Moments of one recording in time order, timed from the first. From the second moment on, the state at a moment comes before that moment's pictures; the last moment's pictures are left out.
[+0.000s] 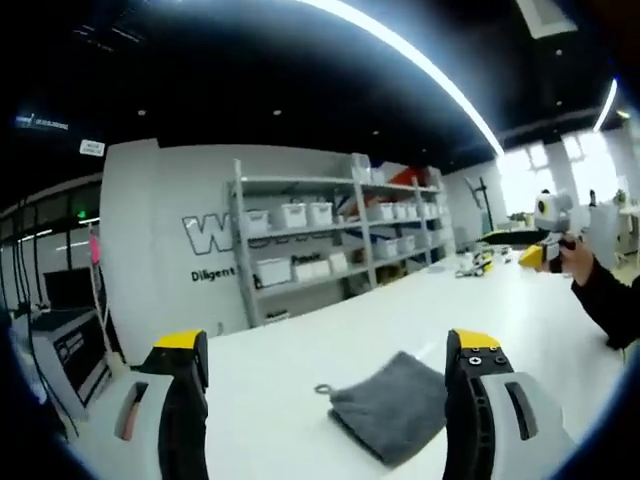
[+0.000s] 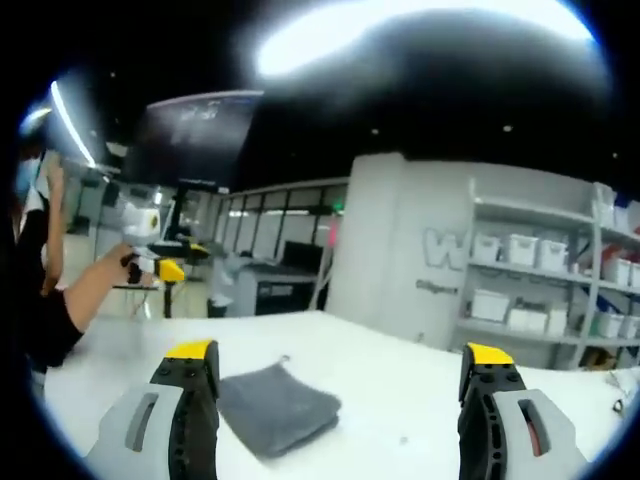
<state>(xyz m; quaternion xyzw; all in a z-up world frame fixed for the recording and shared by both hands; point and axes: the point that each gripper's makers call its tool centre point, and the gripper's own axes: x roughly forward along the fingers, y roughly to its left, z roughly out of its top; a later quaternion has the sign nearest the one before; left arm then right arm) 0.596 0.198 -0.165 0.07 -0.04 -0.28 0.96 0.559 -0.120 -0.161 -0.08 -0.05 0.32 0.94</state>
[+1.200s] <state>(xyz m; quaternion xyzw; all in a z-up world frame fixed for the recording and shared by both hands) 0.603 0.178 -0.258 0.08 0.02 -0.38 0.92 0.601 -0.119 -0.215 -0.11 -0.02 0.33 0.94</state>
